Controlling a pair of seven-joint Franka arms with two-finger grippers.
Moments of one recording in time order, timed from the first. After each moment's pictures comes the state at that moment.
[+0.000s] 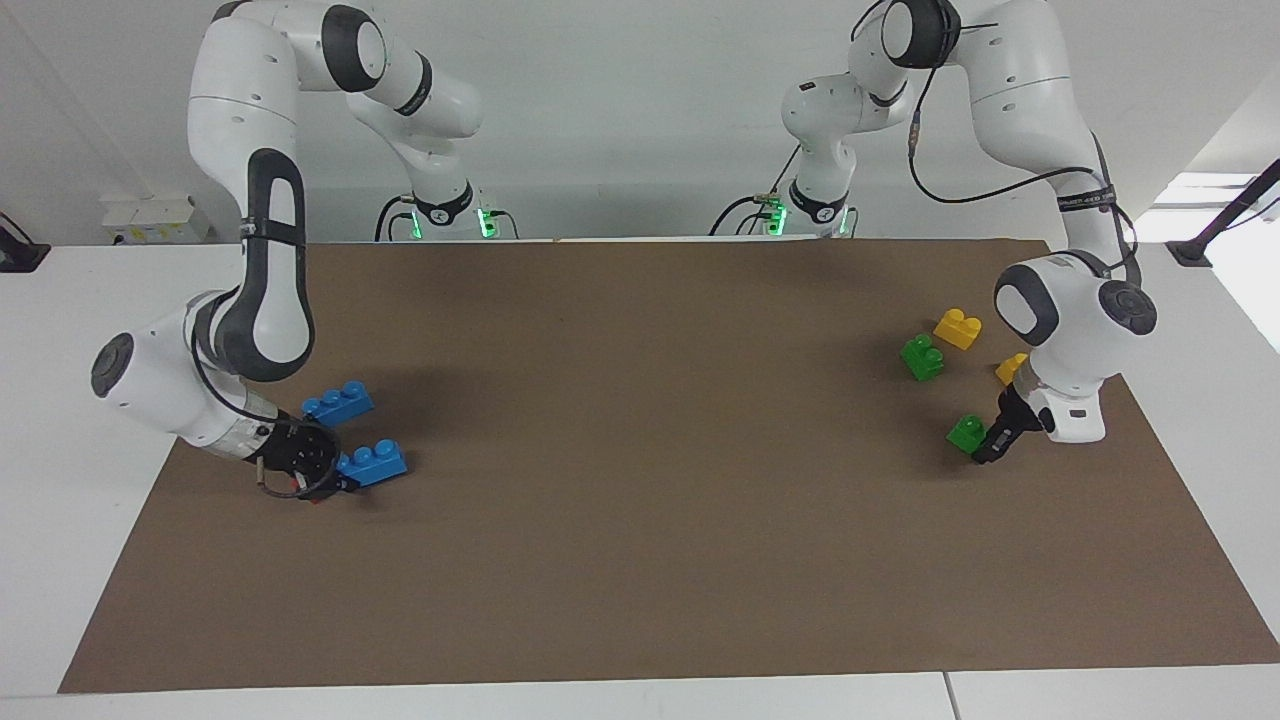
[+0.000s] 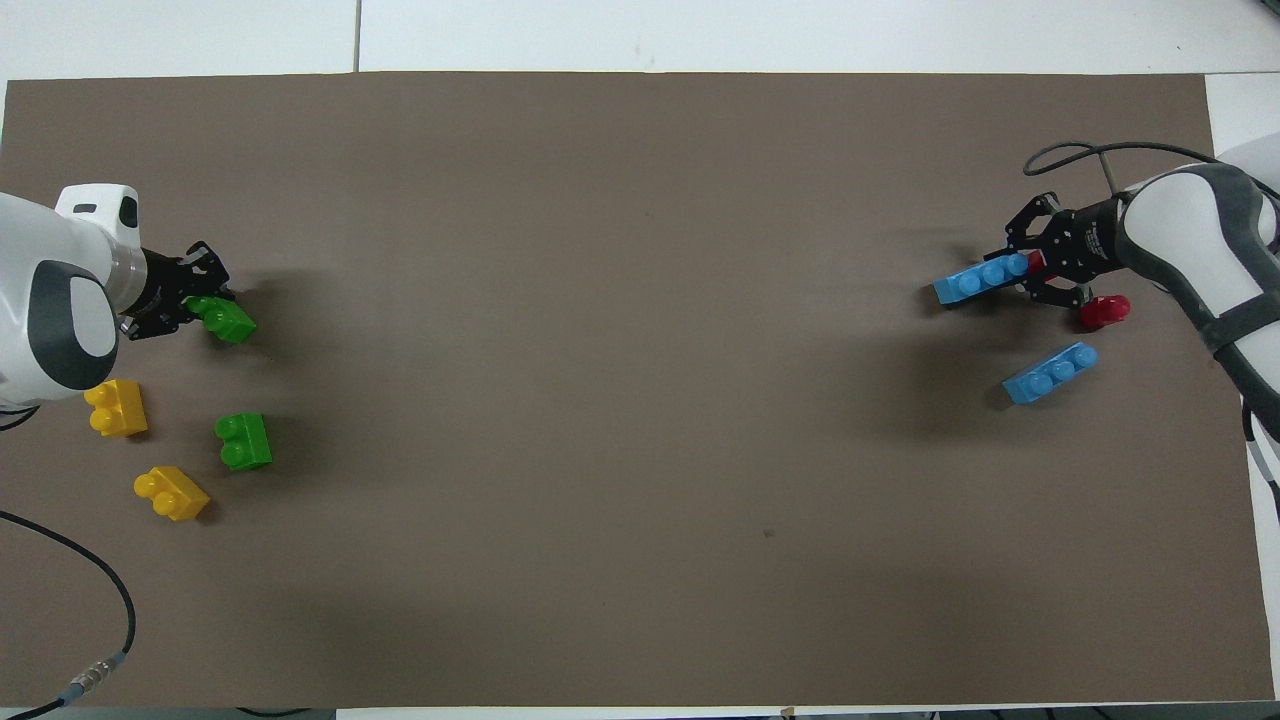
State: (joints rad) left arm 0.12 0.41 0.02 -1.86 -0.06 2.32 -0.53; right arm -0.23 0.52 0.06 -1.66 0.44 2.06 0.80
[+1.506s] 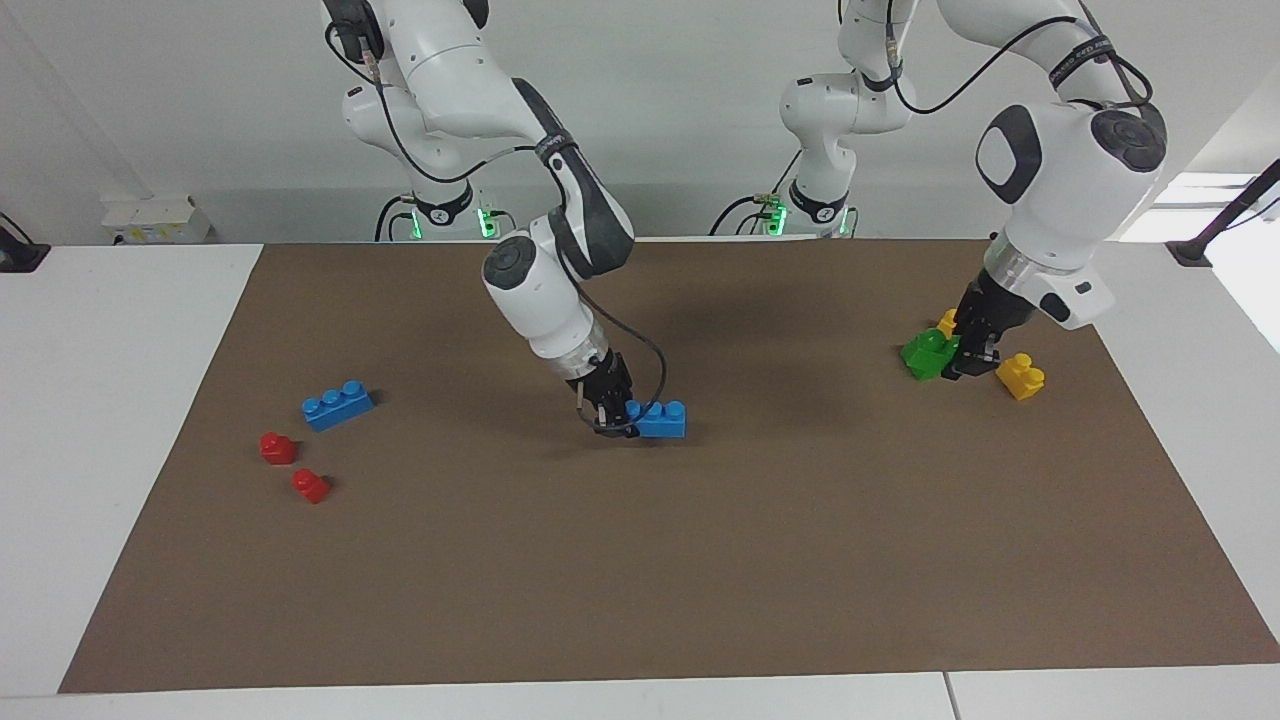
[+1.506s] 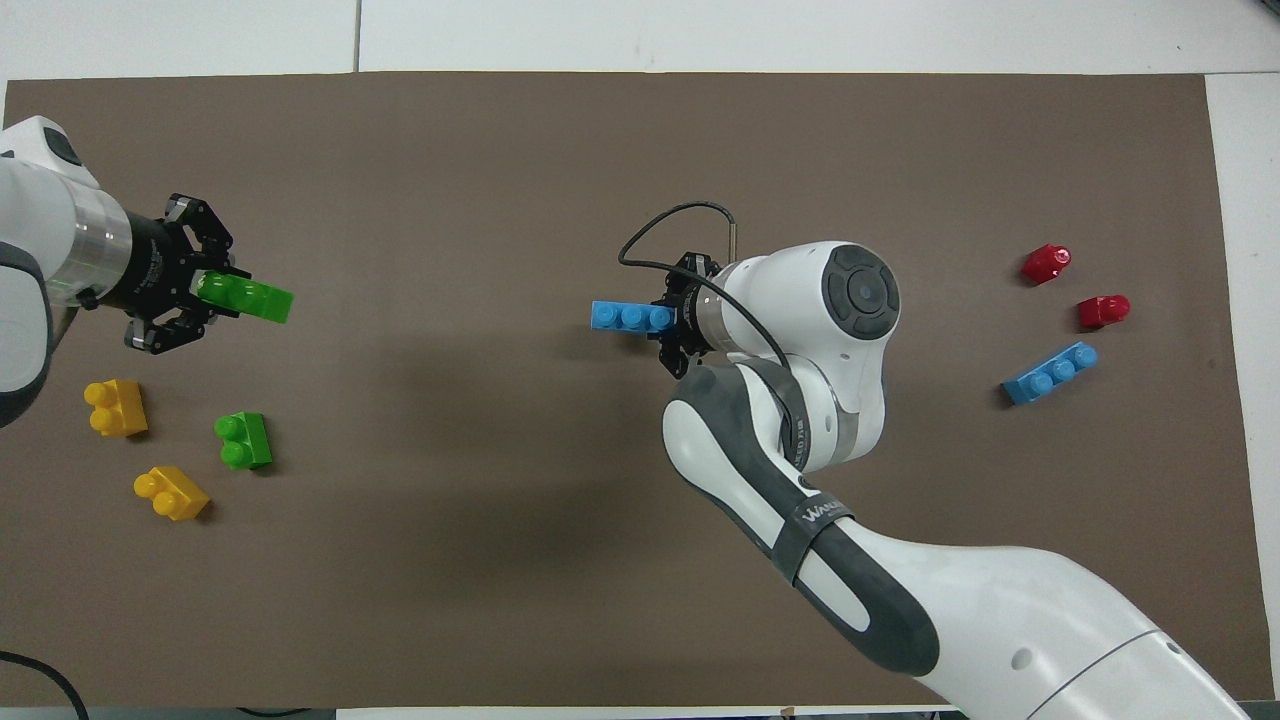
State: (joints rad) left arm -0.08 0.07 -0.01 -1.80 -0.06 1.91 -1.32; right arm 0.45 0.40 0.07 -1.88 0.47 2.54 1.83
